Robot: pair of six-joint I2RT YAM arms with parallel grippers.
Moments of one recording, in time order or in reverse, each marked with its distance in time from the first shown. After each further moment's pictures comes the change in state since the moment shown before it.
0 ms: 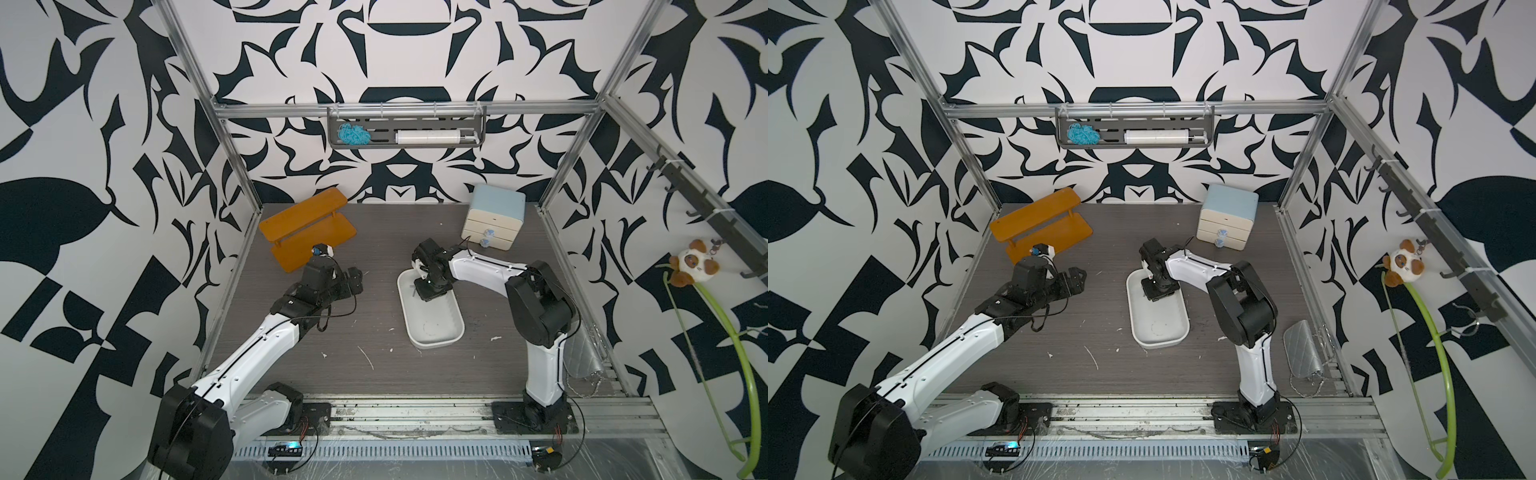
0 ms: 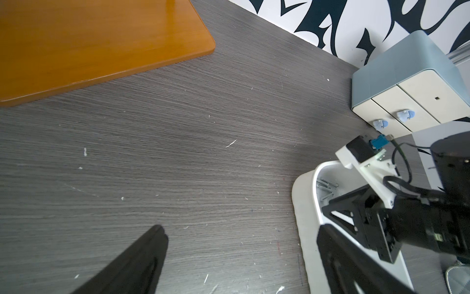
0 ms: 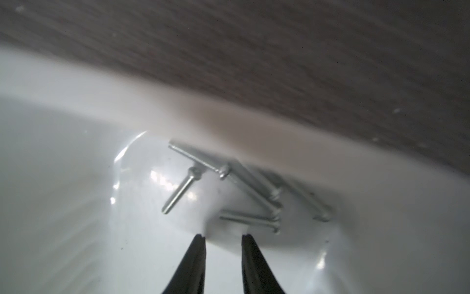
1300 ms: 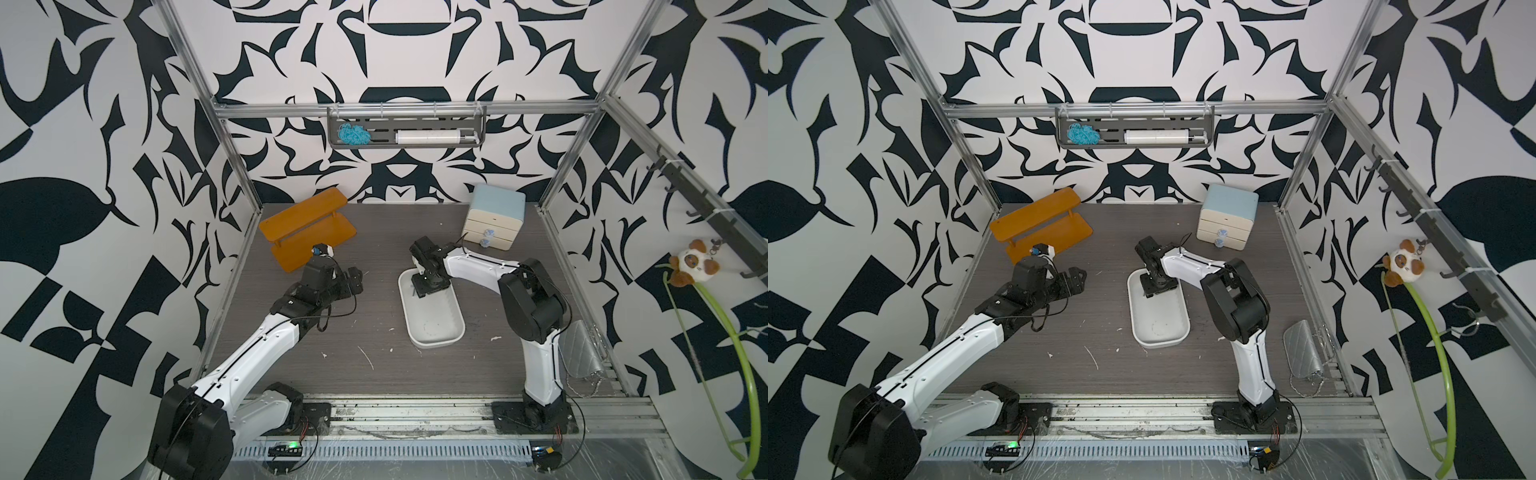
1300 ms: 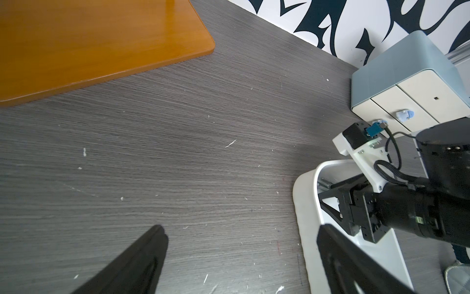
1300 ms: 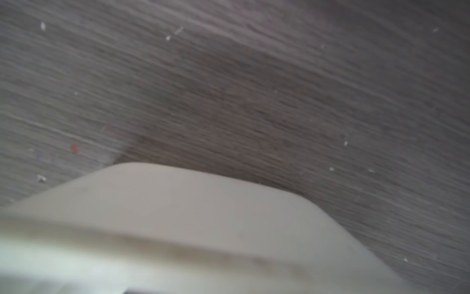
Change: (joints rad) left arm 0.000 -0.002 0.000 0.001 0.002 0.000; right arm -0.006 0.061 0.078 0.000 0.133 0.061
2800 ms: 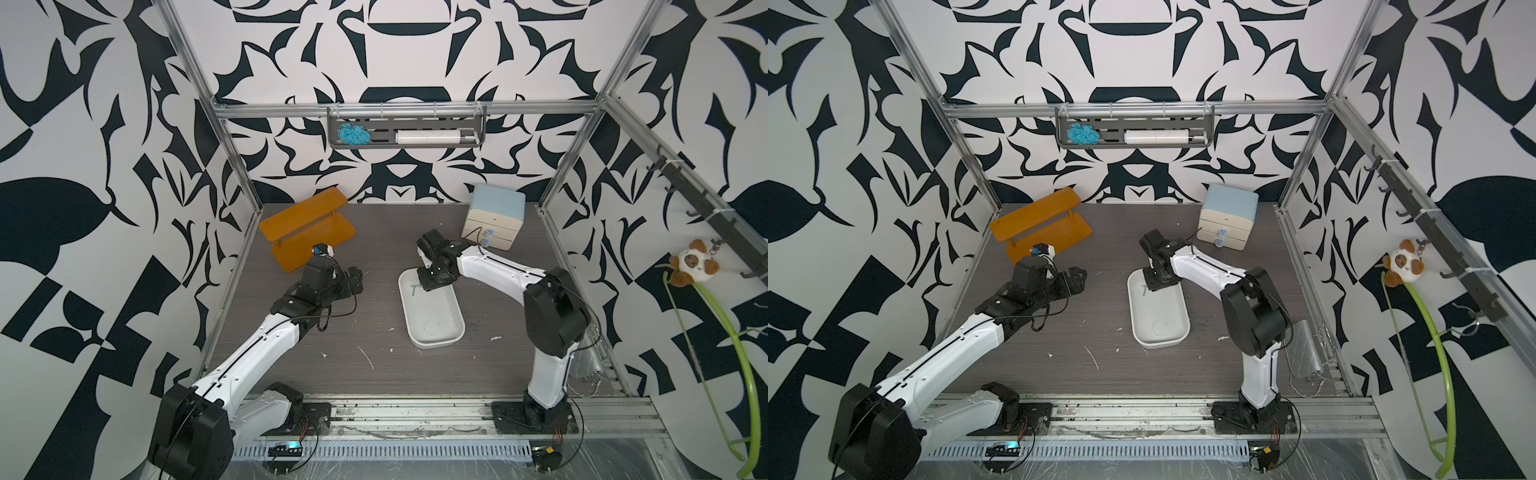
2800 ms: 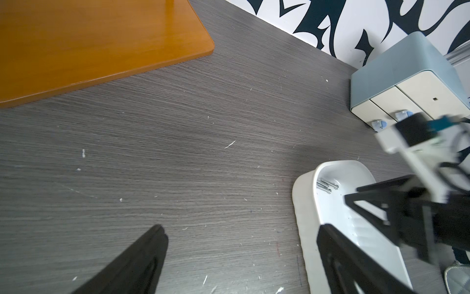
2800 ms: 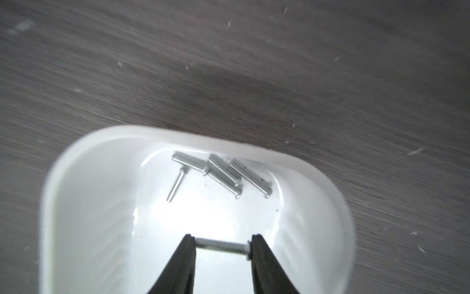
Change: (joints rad) left arm 0.000 0.002 0.000 0.006 0.001 0.000; right arm -0.010 -0.212 -0.038 -0.037 0.011 0.021
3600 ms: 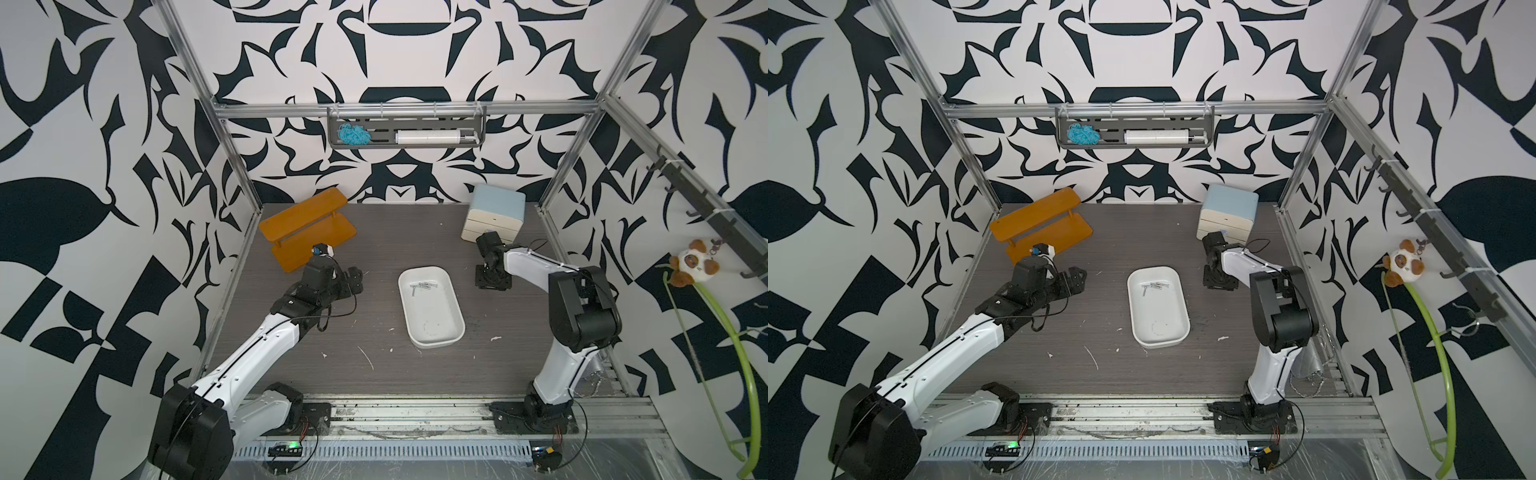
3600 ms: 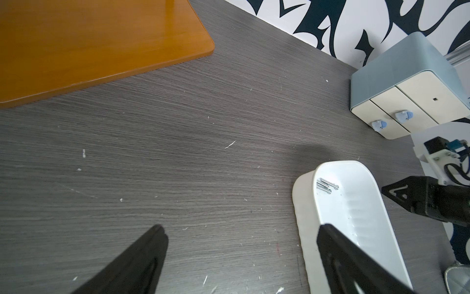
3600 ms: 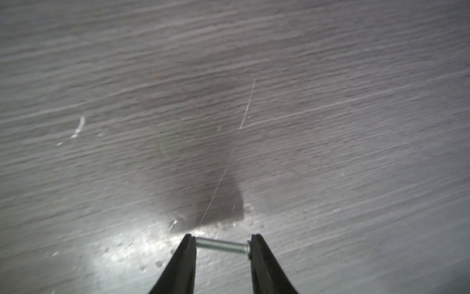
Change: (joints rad) left arm 0.000 -0.001 0.000 0.000 -0.002 0.000; right arm -0.404 -0.003 -0.258 0.118 0.171 0.085
